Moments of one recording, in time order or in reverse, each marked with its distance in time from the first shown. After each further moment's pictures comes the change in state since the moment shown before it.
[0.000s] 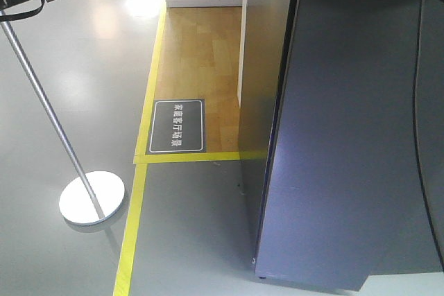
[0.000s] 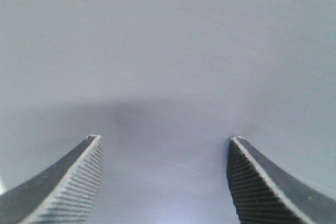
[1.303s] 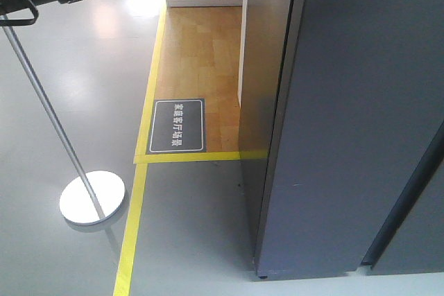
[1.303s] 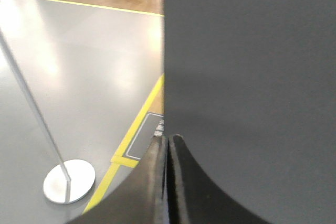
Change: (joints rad) left arm 0.000 -0.015 0.000 0.040 -0.361 0.000; right arm -0.112 -0.462 -0.017 0.043 0.710 -0.089
